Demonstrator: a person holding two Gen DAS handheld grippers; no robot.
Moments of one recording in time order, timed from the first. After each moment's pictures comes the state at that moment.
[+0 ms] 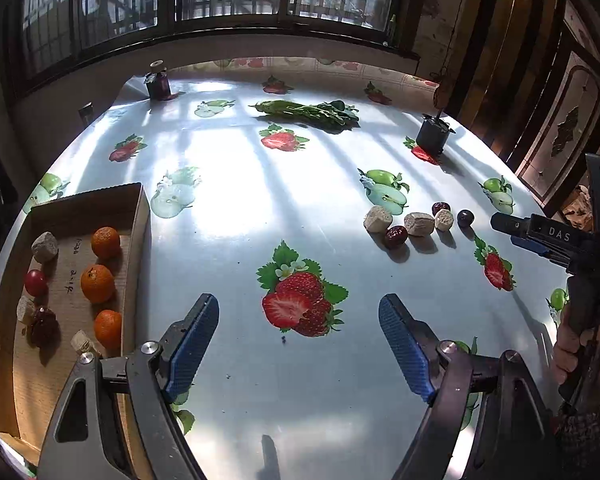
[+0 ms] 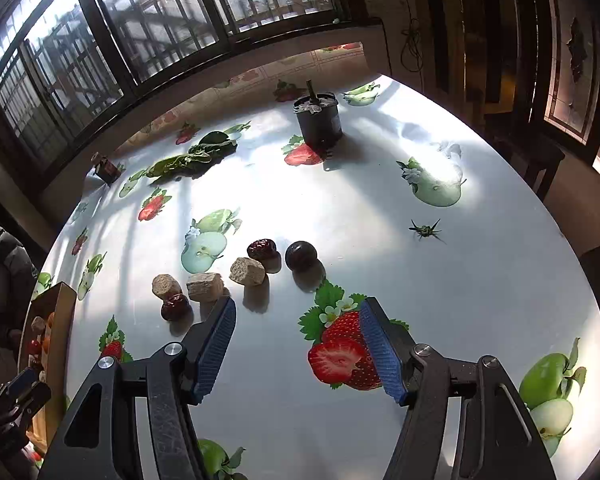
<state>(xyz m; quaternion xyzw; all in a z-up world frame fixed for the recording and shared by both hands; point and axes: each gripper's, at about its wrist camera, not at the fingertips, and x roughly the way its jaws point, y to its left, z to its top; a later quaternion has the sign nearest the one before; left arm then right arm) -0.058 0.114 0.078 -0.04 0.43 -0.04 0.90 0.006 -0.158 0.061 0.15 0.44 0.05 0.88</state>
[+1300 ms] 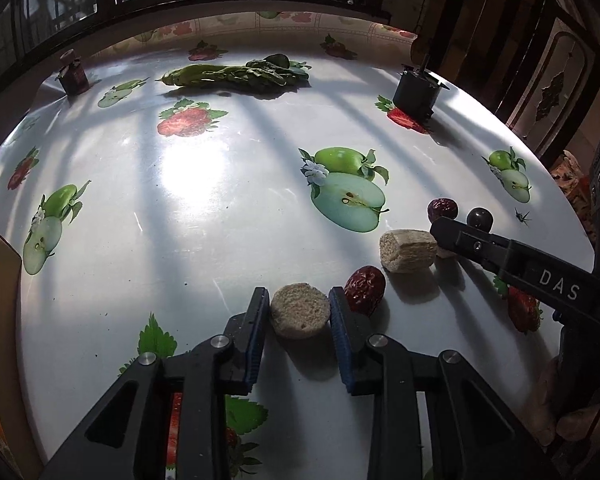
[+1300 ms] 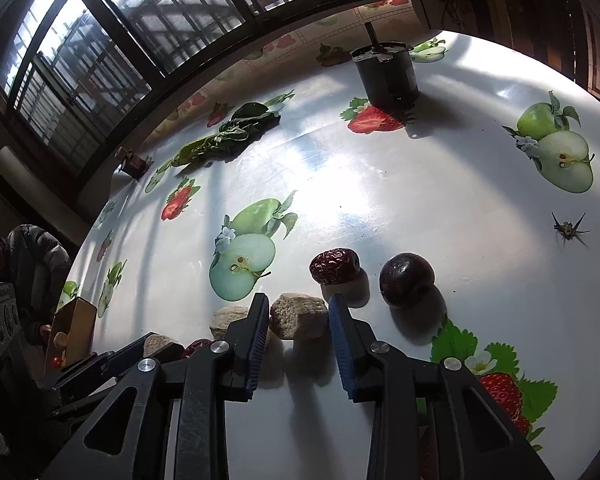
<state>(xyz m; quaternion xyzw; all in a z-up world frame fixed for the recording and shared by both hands) 0.046 0.050 0.013 -0.03 0.48 -0.09 0.87 0.060 -0.122 0.010 0.19 0.44 0.13 0.87</state>
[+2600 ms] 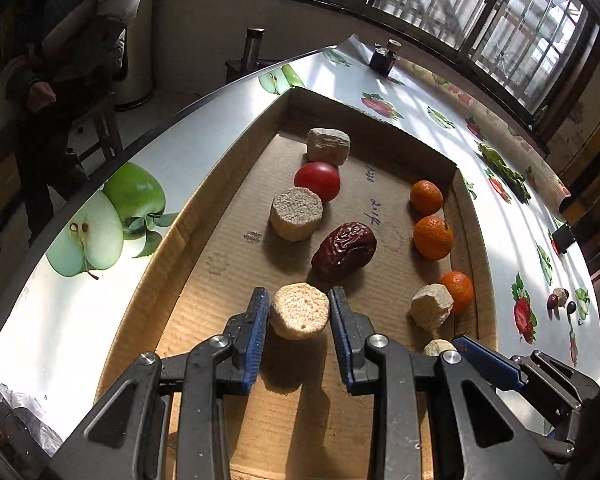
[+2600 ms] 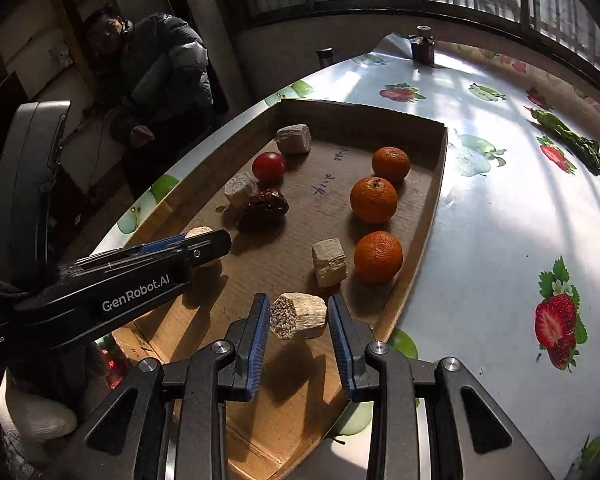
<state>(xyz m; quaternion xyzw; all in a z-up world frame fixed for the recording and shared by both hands) -0.142 0.373 0.024 -0.23 0.43 0.15 0.86 -0.106 0.245 0.031 -0.09 0.45 0.38 0.81</state>
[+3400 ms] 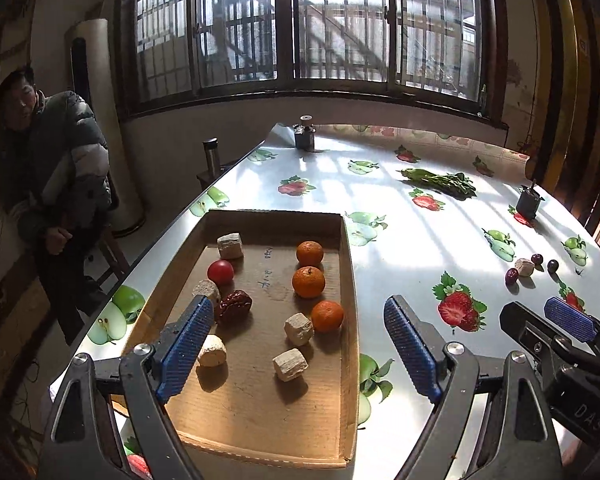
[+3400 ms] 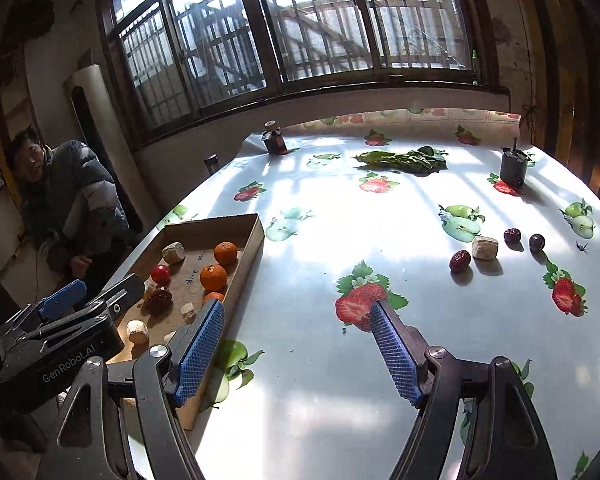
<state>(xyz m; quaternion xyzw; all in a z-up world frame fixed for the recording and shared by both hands) -0.167 0.233 0.111 -0.03 0.32 0.15 0.94 -0.135 0.077 0.098 0.06 0.33 0.19 0.92</state>
